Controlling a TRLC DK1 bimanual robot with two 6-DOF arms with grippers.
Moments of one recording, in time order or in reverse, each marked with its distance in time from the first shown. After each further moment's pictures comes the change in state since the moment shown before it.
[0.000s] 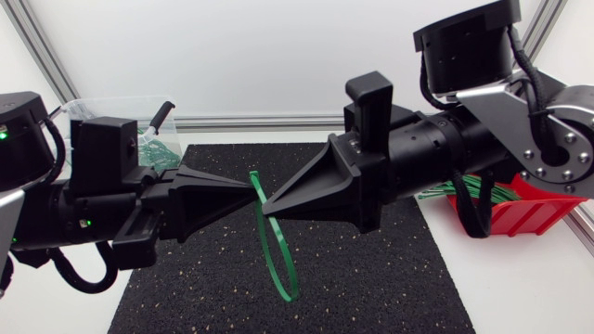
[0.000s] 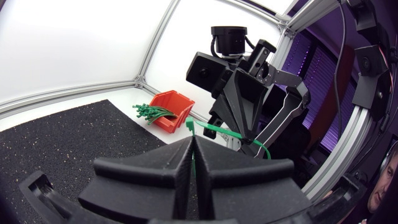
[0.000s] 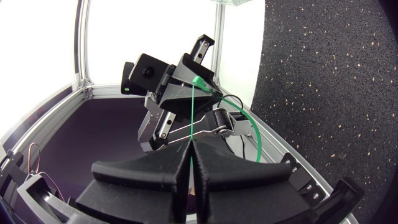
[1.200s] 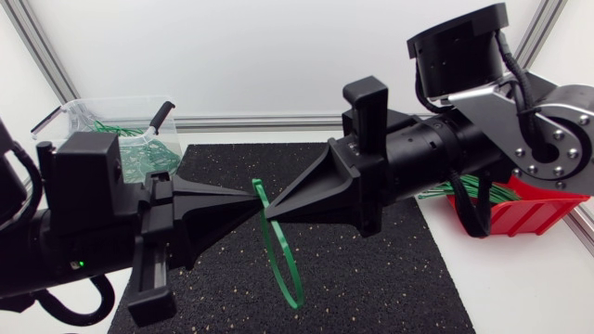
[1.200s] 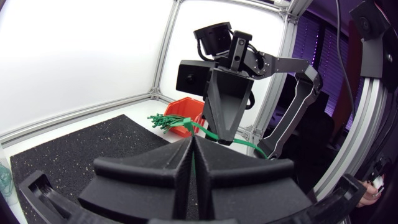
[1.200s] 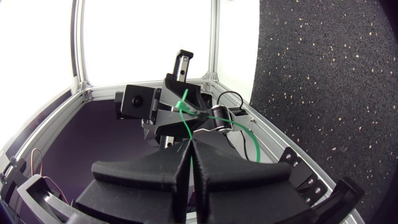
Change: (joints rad) left arm -0.227 -0.145 -0.025 -0.076 -0.361 0.107; right arm -0.012 0.021 0.005 -0.036 -0.025 0.000
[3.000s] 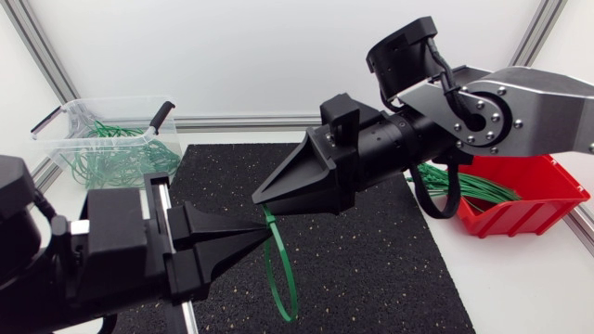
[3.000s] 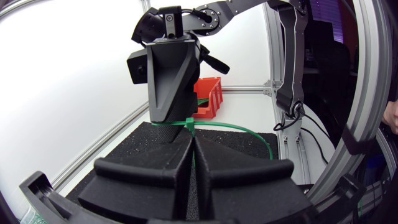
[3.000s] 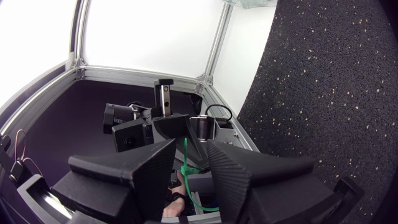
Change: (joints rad) left arm -0.211 -0.023 -0.010 -0.116 -0.297 0.430; right arm -0.026 0.179 0.121 -0.129 -0.042 -0.406
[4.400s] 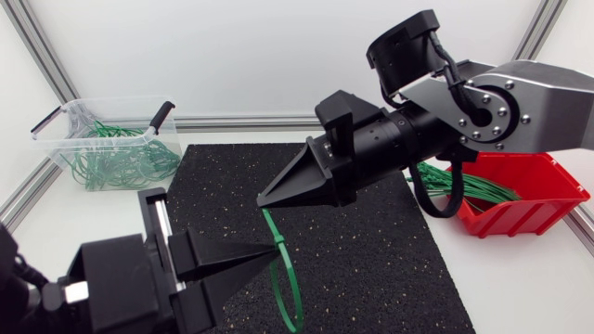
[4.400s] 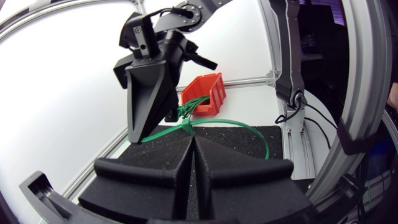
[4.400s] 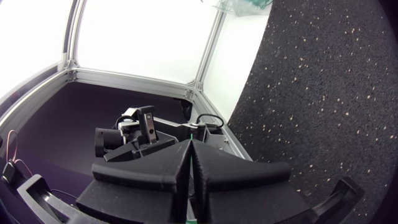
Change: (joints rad) left arm -0.226 -0.022 -0.002 -0.021 -0.282 0.045; right arm 0.006 -0.014 0.013 -0.020 0.101 -0.027
